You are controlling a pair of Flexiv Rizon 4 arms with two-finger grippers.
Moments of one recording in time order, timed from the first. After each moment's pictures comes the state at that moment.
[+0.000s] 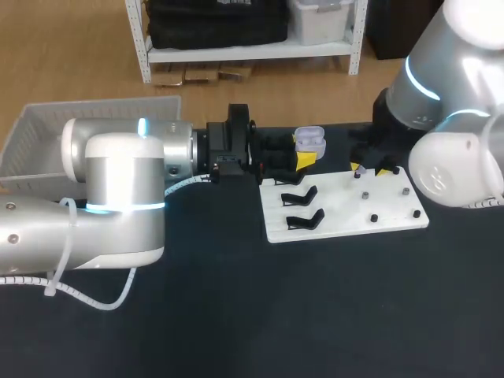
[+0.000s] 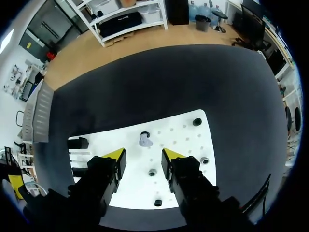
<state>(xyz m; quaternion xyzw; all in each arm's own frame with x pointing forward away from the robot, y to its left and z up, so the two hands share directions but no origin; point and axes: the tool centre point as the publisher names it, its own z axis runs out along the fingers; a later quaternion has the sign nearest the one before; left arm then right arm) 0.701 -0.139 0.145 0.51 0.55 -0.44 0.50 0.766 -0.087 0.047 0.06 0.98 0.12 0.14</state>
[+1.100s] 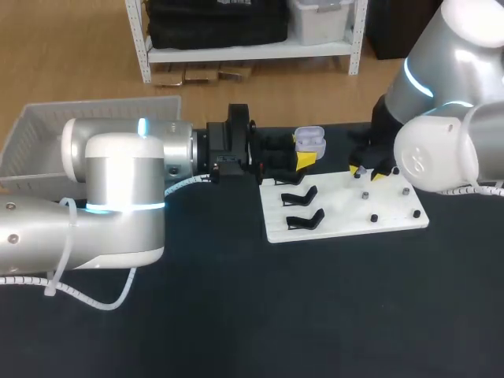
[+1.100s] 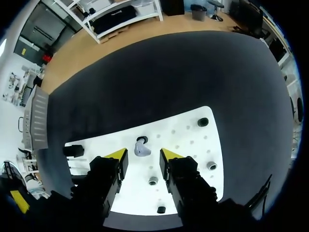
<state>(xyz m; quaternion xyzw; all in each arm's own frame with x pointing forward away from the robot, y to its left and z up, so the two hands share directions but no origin) 0.701 -0.139 0.145 0.51 0.55 -0.44 0.50 0.775 -0.085 0.027 0.09 0.98 0.13 0.10</state>
